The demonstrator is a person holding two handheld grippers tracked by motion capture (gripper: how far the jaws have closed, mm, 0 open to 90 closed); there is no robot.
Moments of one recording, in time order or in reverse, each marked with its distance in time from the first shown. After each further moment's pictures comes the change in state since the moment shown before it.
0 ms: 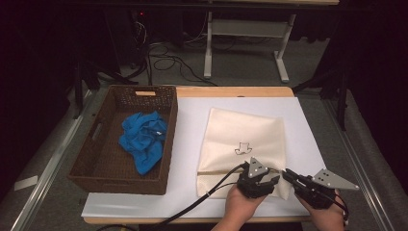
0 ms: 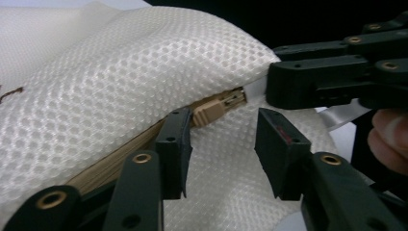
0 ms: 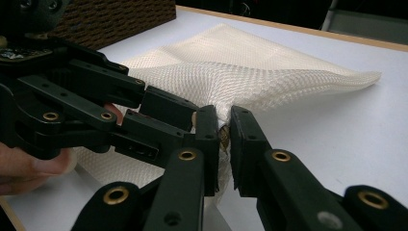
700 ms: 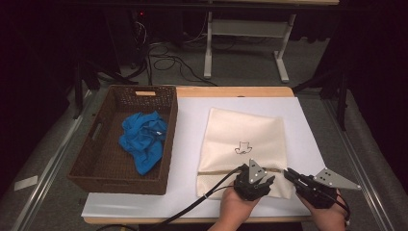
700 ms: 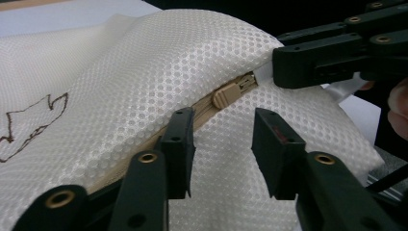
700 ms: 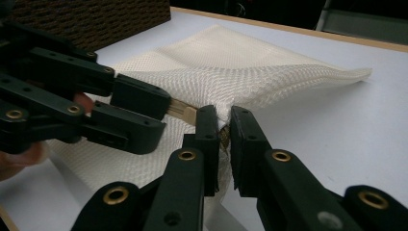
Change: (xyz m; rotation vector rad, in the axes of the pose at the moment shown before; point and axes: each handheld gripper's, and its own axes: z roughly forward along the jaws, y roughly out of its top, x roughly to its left) left arm -0.003 0.001 -0.012 0.019 0.090 0.092; right arm -0.002 0.001 -0.002 -0.003 -0.018 0.012
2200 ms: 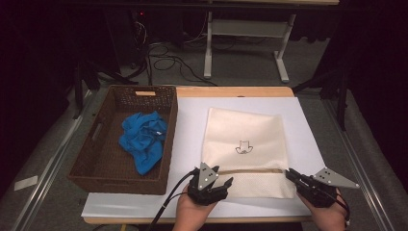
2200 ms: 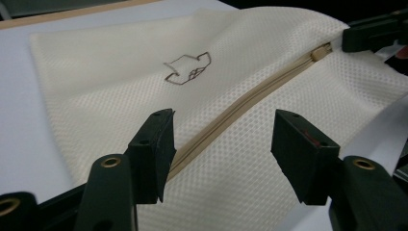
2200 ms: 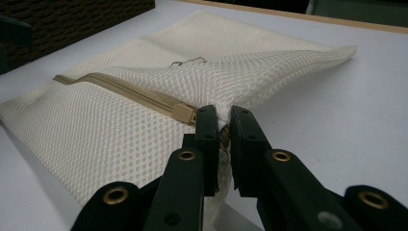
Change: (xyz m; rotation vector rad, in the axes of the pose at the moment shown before) left arm 0.049 -0.027 -0.102 -0.028 0.138 -0.013; right arm -0.005 -0.005 0.003 0.039 -0.041 0.033
